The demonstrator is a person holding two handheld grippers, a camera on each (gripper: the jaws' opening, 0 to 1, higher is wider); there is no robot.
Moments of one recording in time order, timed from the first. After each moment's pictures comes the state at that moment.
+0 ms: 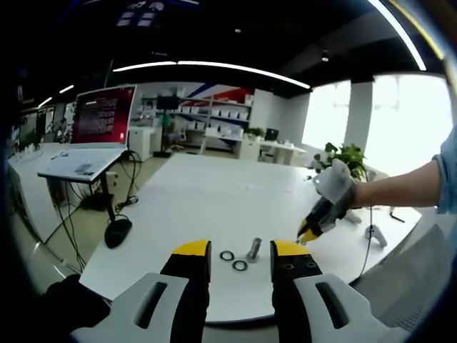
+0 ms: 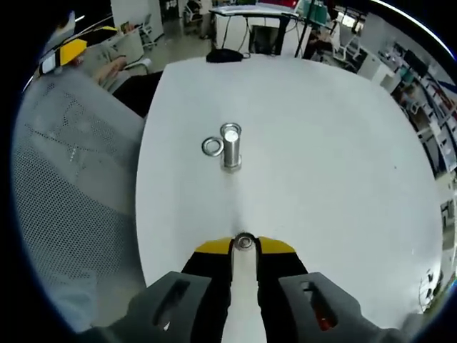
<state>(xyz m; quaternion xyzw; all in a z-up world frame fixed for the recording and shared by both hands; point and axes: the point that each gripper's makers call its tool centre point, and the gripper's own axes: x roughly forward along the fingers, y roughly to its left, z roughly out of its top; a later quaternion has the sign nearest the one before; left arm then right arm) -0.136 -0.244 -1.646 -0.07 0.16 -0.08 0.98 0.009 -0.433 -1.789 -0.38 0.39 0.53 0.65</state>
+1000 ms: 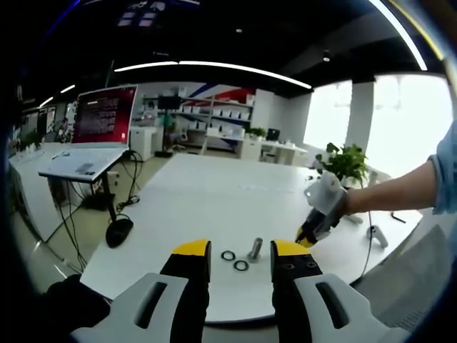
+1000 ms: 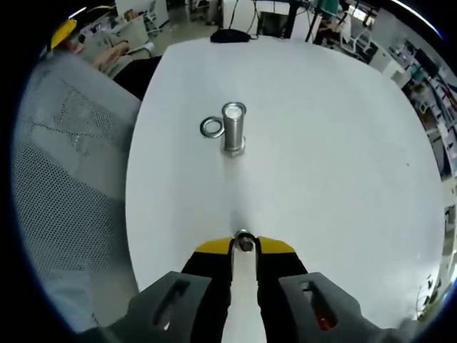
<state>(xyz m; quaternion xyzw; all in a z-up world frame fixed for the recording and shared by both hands) -0.136 -0.243 -1.646 -0.07 0.16 -0.07 0.98 0.010 -0.436 -1.824 -0.40 0.42 0.53 0.62</state>
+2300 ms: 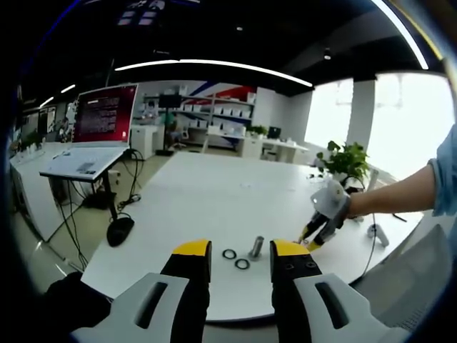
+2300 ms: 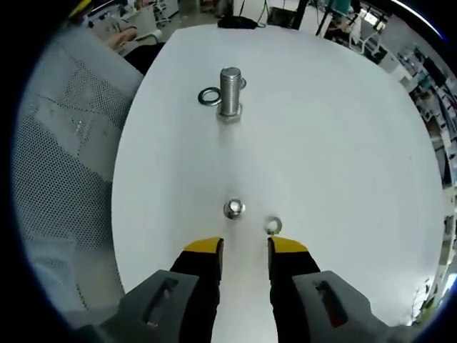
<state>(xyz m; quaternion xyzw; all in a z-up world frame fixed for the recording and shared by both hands) -0.135 -0.241 -1.648 -0.07 0.17 -0.07 0.98 0.025 -0.475 -1.838 -0.43 0.42 0.53 0.61</state>
